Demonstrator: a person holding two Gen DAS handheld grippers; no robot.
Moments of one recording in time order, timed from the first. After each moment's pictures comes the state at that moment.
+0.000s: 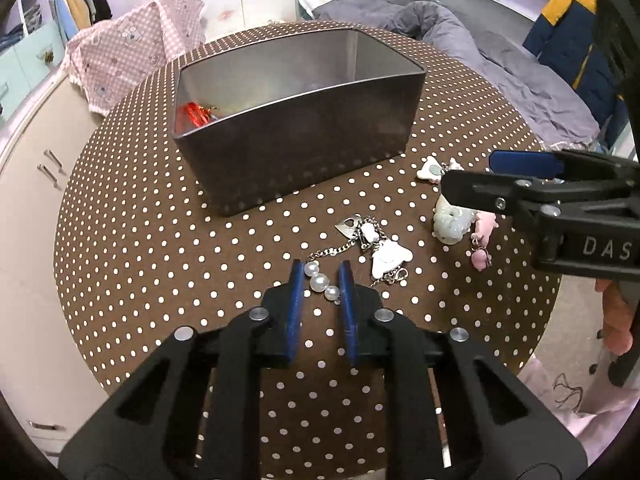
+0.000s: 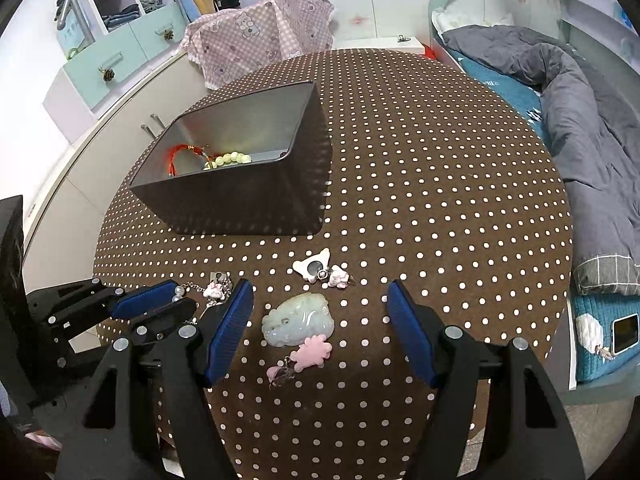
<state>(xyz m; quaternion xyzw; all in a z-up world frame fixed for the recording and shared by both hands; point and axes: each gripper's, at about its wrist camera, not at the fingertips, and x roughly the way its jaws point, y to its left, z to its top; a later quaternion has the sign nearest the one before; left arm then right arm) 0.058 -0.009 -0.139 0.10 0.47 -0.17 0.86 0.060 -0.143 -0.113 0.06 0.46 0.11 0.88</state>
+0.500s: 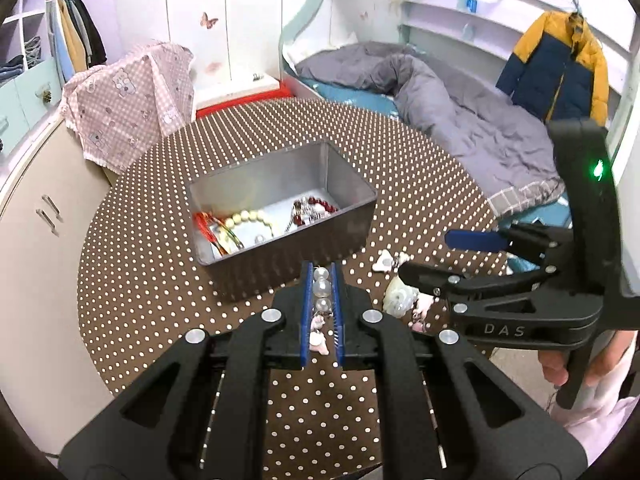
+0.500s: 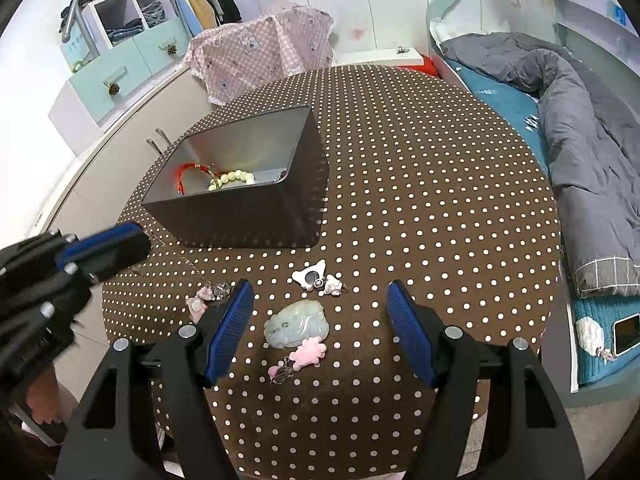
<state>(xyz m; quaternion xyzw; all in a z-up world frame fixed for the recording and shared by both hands) 0.053 -0.008 -0.065 0.08 0.38 -0.22 0.90 0.054 -0.156 -0.100 0.08 0.44 0.12 0.89</state>
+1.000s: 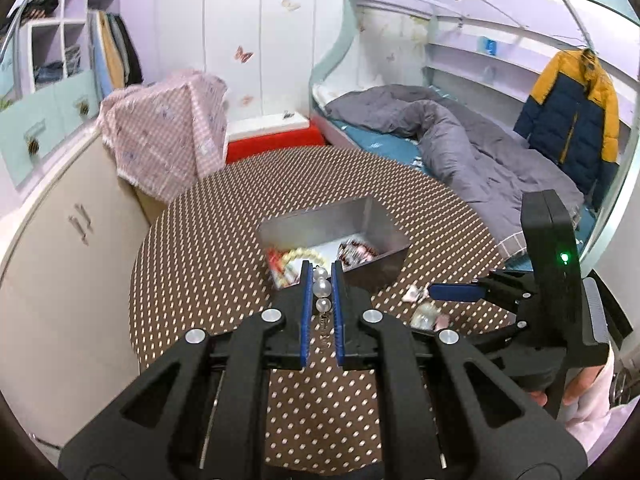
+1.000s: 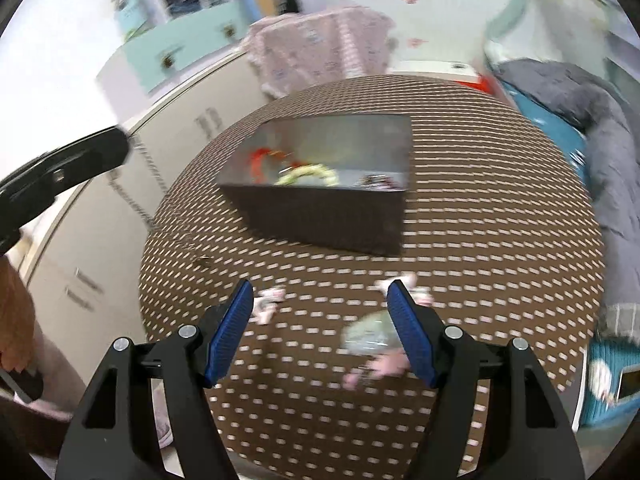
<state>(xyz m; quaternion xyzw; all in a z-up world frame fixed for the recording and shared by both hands) 0.034 0.035 -0.027 0.06 0.33 -0.17 0.93 0.051 -0.101 -0.095 0.02 0.43 0.22 0.87</state>
